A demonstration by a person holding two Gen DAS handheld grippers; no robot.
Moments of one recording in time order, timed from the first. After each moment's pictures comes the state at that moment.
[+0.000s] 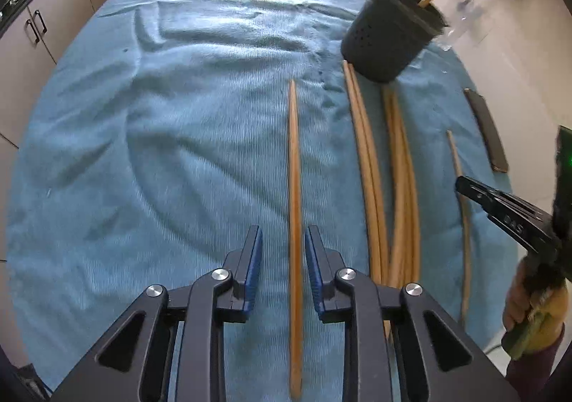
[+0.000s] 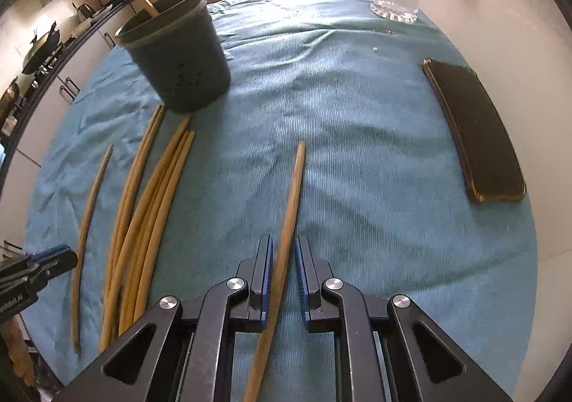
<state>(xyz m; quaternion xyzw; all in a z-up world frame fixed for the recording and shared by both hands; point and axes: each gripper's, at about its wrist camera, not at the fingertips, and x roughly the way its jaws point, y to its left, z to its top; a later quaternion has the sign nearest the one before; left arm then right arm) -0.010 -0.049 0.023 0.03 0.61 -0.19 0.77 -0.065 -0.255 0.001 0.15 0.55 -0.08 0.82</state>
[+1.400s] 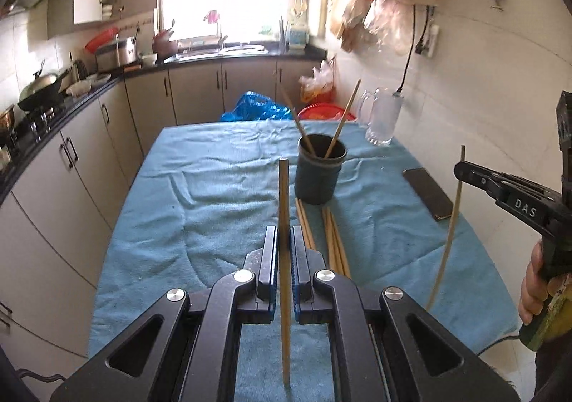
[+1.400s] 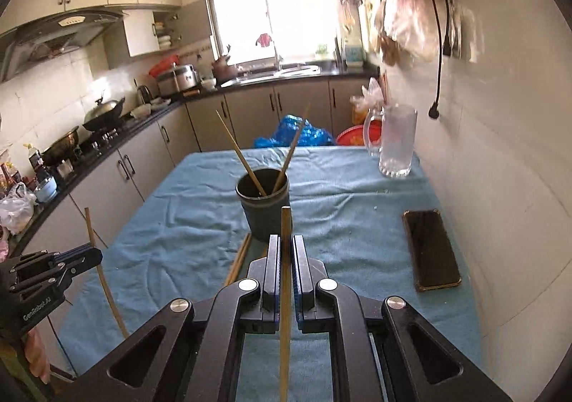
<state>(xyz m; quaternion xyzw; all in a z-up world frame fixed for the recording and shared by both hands) -0.120 -0.033 0.179 0.07 0.34 -0.23 0.91 -0.150 -0.213 0.170 0.11 0.31 -0.06 0.94</state>
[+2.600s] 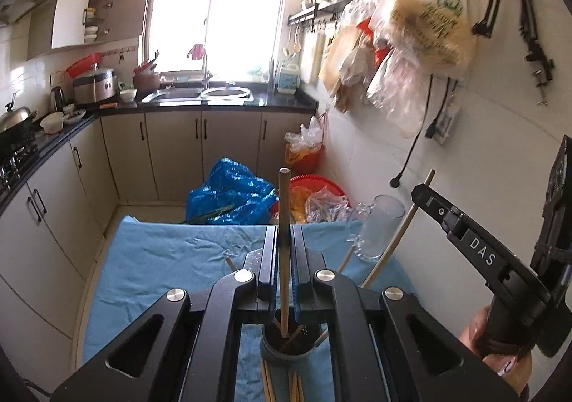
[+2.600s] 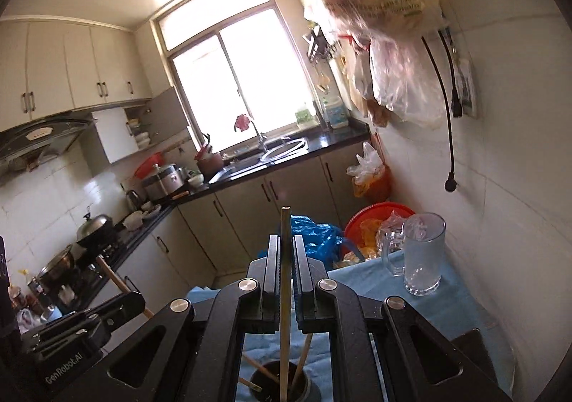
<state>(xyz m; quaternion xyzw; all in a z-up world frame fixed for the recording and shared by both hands) 0.080 -0.164 0.274 0.02 0.31 -0.25 0.92 0.022 -0.291 0.254 0.22 0.18 -0.10 0.95</state>
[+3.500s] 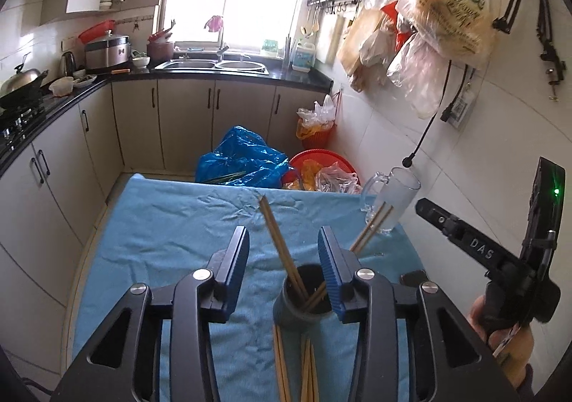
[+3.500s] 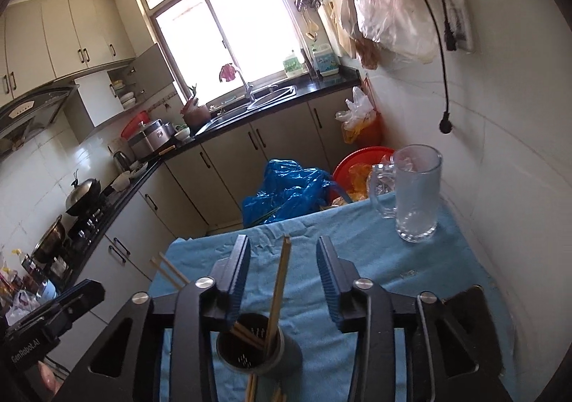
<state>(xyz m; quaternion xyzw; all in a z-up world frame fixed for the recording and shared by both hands) 0.057 -0.107 0.238 0.00 0.34 -0.24 0.91 0.018 -0.305 0.195 0.23 0.27 -0.09 0.93</state>
